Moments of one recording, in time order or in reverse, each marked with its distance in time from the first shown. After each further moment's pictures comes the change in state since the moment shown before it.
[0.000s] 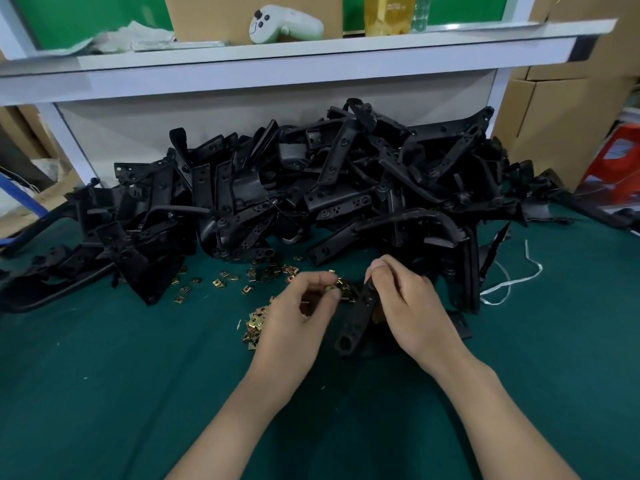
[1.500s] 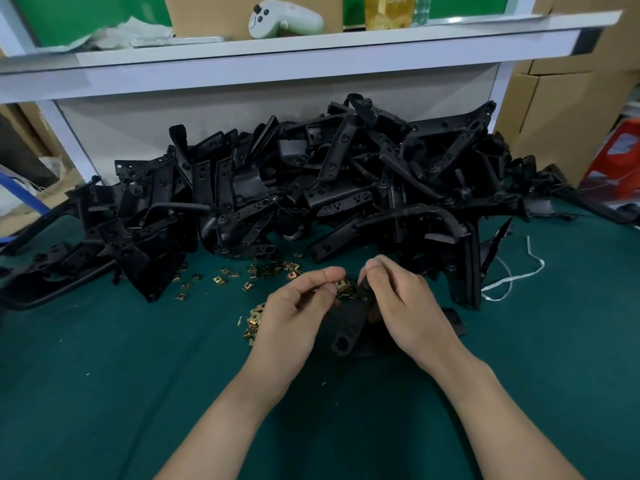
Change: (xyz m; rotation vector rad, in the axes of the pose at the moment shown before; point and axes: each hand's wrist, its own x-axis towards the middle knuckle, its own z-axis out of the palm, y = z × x) left_hand -0.002 0.006 -0.003 -0.297 -0.063 -0.067; right_hand 0.000 0.004 0.005 0.043 -0.037 0.020
